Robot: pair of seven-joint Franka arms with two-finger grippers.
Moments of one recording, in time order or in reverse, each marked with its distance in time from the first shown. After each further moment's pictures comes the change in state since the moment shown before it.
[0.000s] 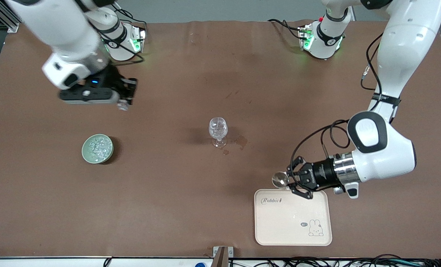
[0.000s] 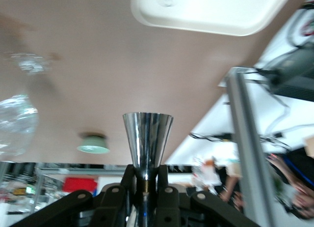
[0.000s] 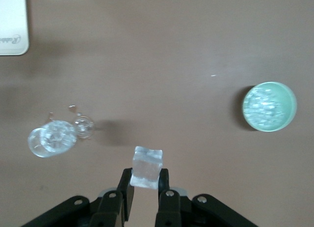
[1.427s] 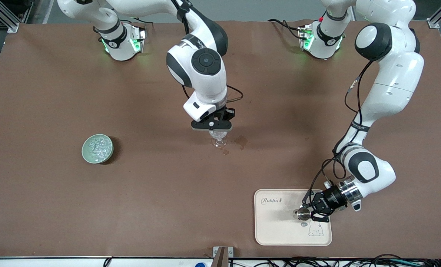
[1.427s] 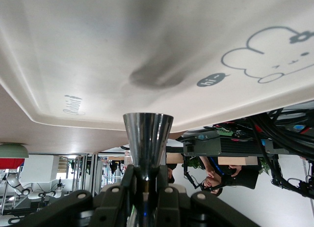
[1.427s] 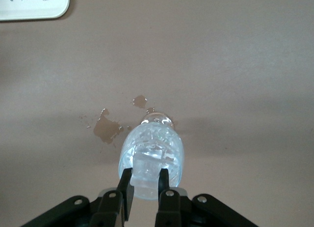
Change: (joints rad) left arm 0.073 0.388 0.002 0.176 -0.311 0.153 0.326; right arm 0.287 0.479 -0.003 0.243 -0.001 0.215 0.297
